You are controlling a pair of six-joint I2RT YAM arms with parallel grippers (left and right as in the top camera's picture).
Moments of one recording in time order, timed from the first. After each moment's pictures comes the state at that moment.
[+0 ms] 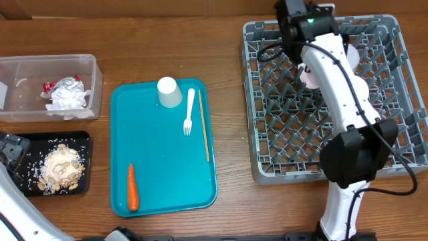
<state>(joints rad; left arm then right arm) 0.81 1.37 1.48 -1.32 -0.24 -0.46 0.26 2.11 2.15 -1.33 0.77 0.44</state>
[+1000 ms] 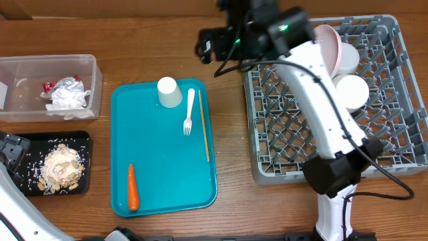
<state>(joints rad) 0.81 1.37 1.48 -1.32 -0.24 -0.47 0.50 2.11 2.37 -1.21 -0.28 0.31</state>
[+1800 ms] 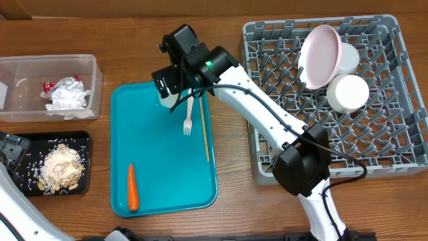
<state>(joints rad) 0.81 1.37 1.48 -1.32 -0.24 -0.46 0.71 2.26 2.21 -0.88 -0.14 0.25</state>
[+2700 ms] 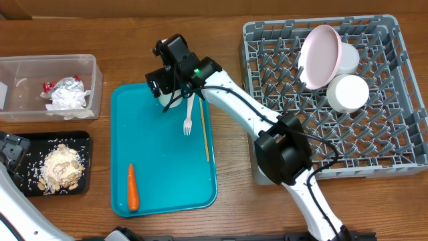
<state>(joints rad) 0.81 1.37 1.48 -1.32 -0.24 -0.46 0.71 2.45 2.21 -0.64 -0.14 0.26</state>
